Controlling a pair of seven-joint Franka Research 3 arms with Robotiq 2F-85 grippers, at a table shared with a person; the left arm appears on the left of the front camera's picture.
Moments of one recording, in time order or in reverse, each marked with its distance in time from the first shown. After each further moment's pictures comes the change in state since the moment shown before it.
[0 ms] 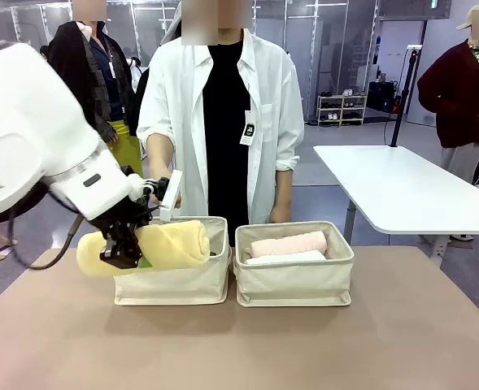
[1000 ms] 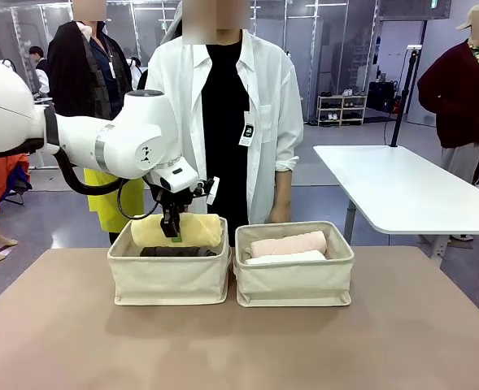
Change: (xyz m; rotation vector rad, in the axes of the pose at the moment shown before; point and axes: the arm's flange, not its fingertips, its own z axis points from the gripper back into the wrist) left arm -0.030 0.208 -0.176 -0.172 0.182 0.073; right arm 0.000 0.000 0.000 0.000 0.000 0.000
